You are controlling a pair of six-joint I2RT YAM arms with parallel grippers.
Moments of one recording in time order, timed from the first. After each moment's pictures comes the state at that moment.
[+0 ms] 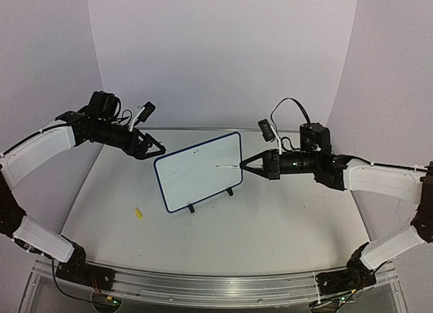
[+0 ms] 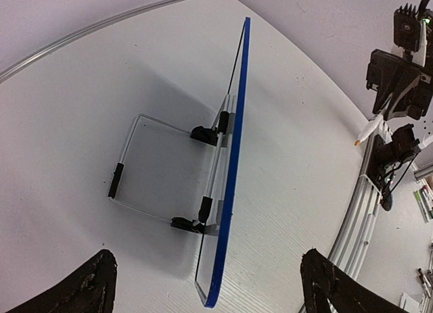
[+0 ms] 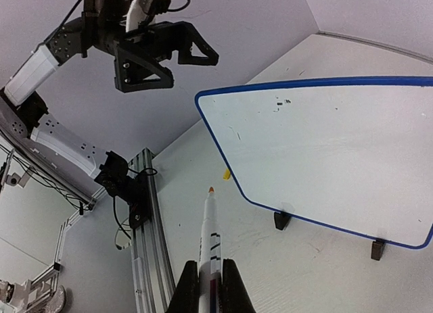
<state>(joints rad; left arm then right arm) -0.40 1.36 1.24 -0.60 0.61 0.08 0.64 1.38 0.88 0.21 -0.73 0.37</state>
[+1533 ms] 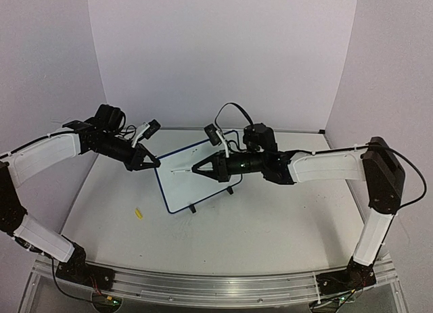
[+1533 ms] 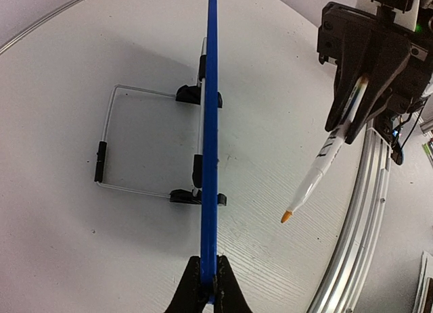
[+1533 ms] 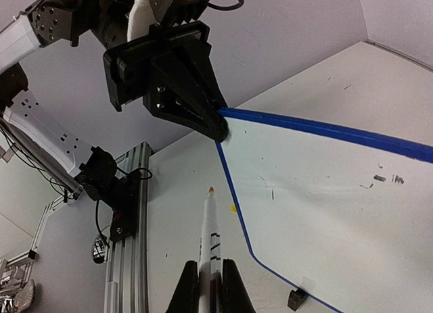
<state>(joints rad) -0.40 1.38 1.13 -0.61 0.64 0.26 0.83 1.84 1.22 0.34 -0.65 0.29</state>
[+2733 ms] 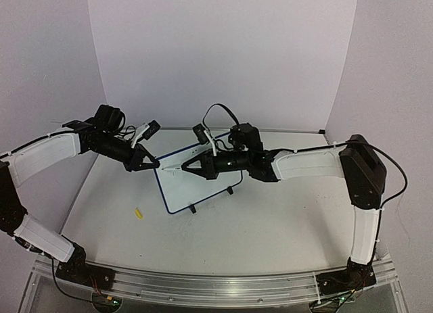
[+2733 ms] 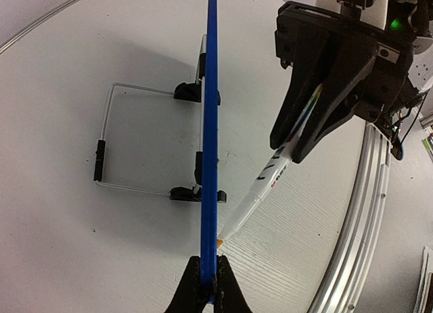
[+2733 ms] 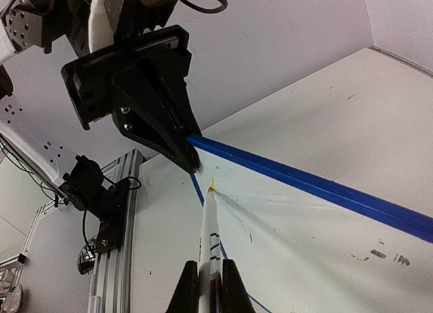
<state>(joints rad) -0.40 1.38 1.13 -0.63 0.65 0.29 0.84 2.00 1.38 0.36 -0.65 0.29</state>
